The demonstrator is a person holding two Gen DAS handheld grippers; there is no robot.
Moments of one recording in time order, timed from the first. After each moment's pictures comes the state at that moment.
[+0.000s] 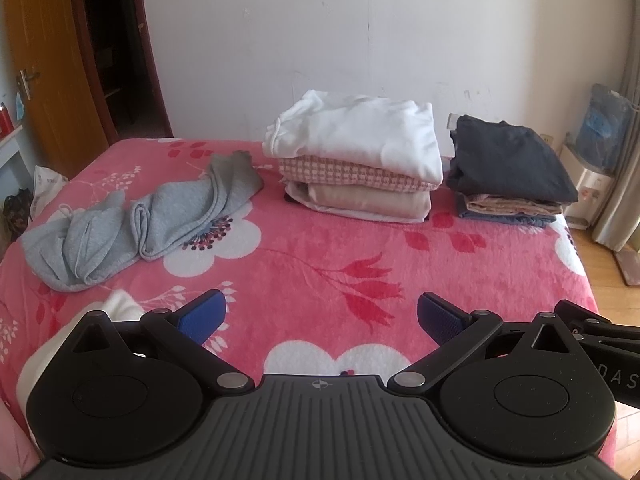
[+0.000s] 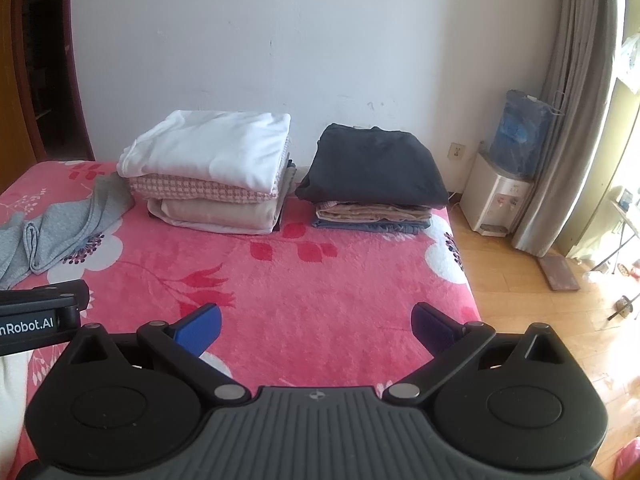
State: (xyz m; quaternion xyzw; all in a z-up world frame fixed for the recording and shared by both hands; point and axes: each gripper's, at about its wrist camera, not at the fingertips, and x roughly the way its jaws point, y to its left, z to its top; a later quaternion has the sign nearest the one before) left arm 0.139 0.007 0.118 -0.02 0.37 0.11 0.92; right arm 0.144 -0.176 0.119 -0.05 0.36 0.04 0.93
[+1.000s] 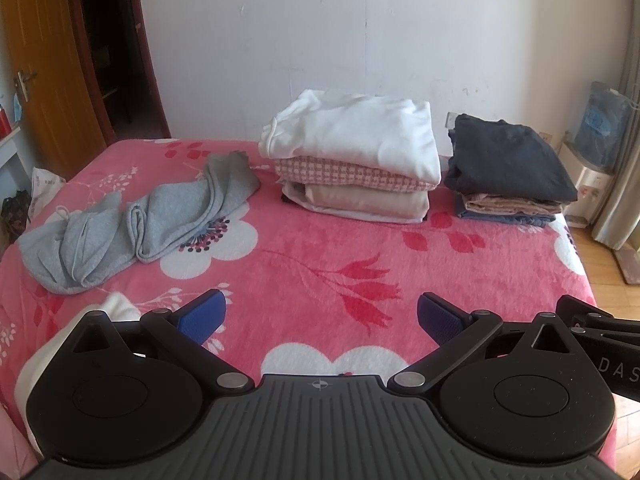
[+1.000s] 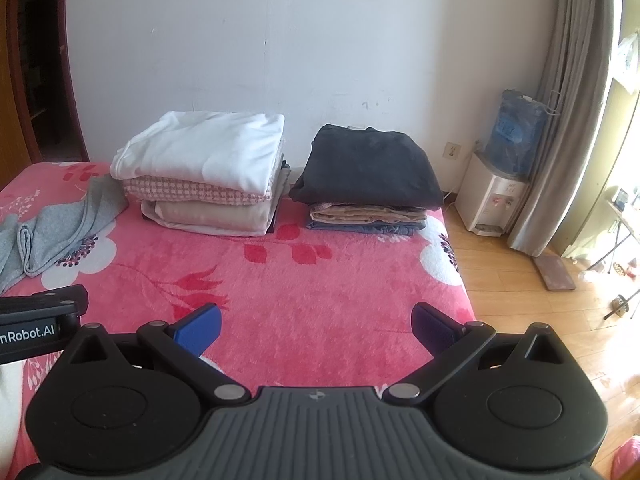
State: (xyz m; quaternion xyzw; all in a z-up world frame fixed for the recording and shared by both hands) left arm 0.142 0.004 0.116 -0.02 0.37 0.10 0.92; right arm 0.149 -0.177 0.120 -0.05 0.36 0.03 0.93
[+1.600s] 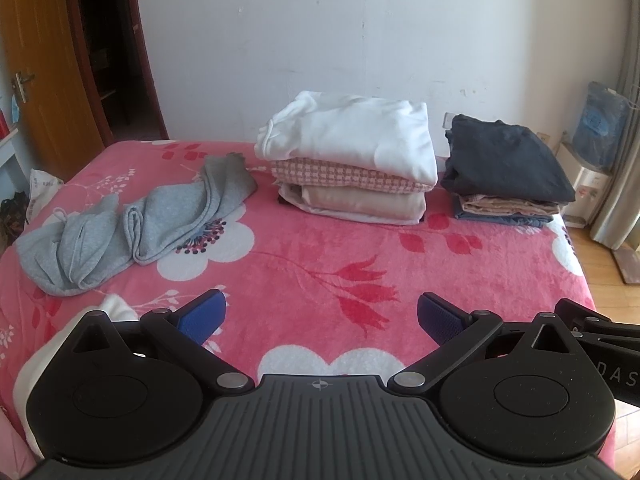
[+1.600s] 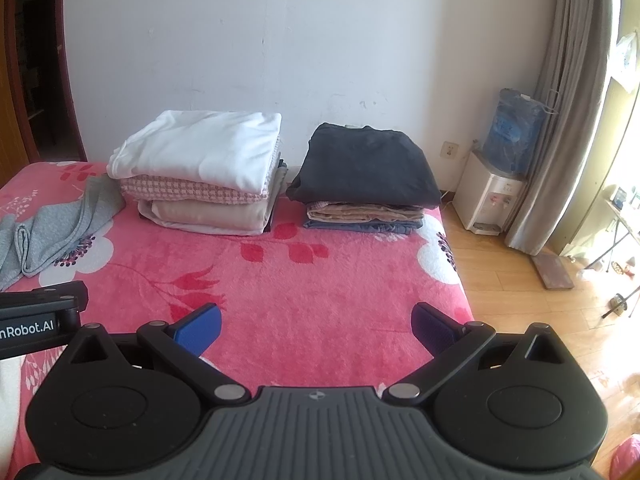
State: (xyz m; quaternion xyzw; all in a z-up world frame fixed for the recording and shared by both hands) left arm 0.144 0.001 0.117 -0.02 0.37 0.10 0.92; right arm 0.152 -0.179 0.119 -0.05 0.36 0.02 0.93
